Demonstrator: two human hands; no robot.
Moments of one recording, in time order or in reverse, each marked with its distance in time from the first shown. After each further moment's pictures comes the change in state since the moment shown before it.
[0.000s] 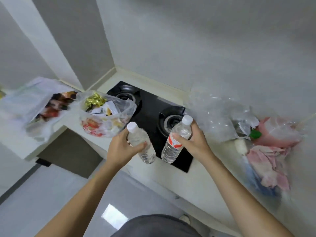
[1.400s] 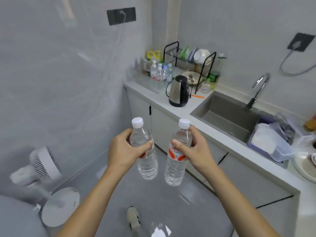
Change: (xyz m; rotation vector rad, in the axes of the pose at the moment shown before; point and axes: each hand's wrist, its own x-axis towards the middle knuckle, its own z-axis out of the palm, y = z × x) left_hand -0.383 -0.407 -0.687 -0.053 1.709 -0.979; right_hand -0.205 -0.453 1.022 0.190 -1.735 -0.588
